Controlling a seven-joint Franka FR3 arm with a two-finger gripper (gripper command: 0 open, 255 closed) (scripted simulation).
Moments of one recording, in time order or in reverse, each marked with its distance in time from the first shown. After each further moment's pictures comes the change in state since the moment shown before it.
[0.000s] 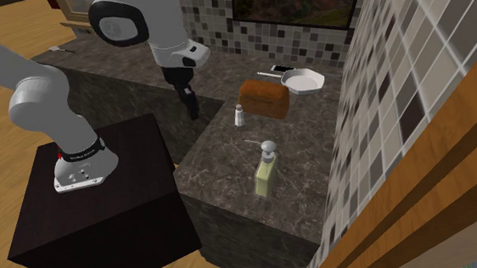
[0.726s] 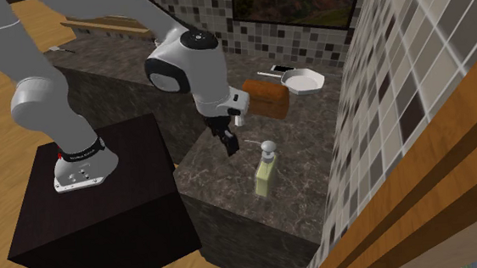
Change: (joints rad) arm 0.056 0.476 -0.206 0.187 0.332 0.250 -0.477
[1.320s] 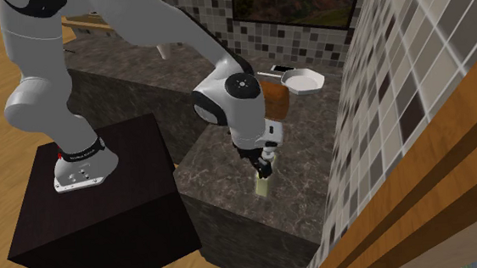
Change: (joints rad) arm -0.170 0.413 0.100 0.315 0.360 -0.010 -0.360
